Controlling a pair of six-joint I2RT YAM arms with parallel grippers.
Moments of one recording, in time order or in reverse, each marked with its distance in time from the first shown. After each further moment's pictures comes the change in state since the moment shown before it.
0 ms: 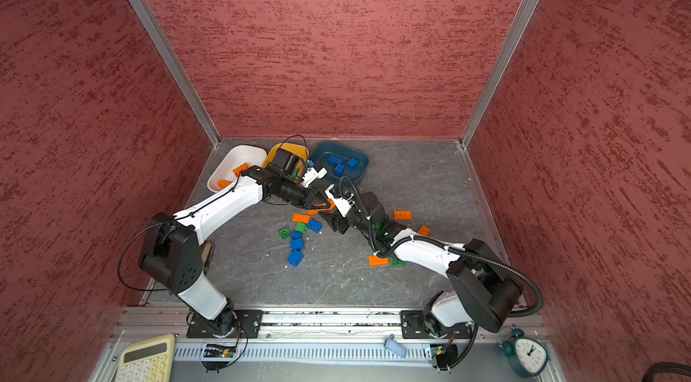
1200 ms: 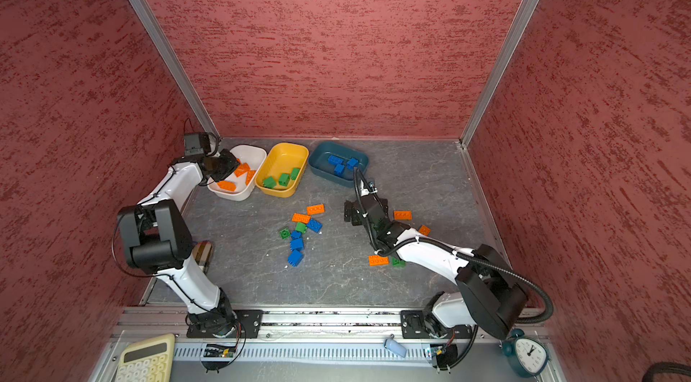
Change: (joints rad) left arm 0.690 0.164 0.135 0.217 -0.505 -0.408; right arm 0.000 -0.079 0.003 -0.378 0.647 0.486
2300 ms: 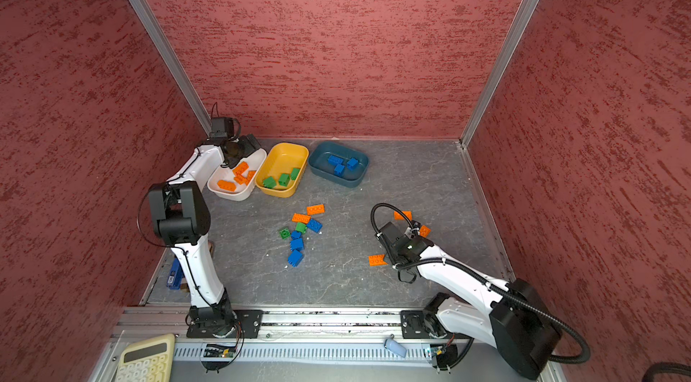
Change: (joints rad) left arm -0.128 0.207 0.288 -0.039 -0.186 0.028; right arm -0.060 -0.224 -0.163 -0.814 -0.127 0.641
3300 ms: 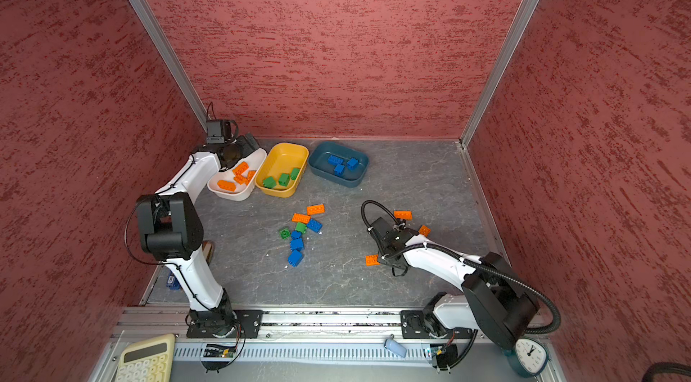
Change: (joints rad) left arm -0.026 -0.164 -0.182 0.103 -0.008 -0.001; right arm -0.002 0.175 0.084 0.069 -0.079 -0.190
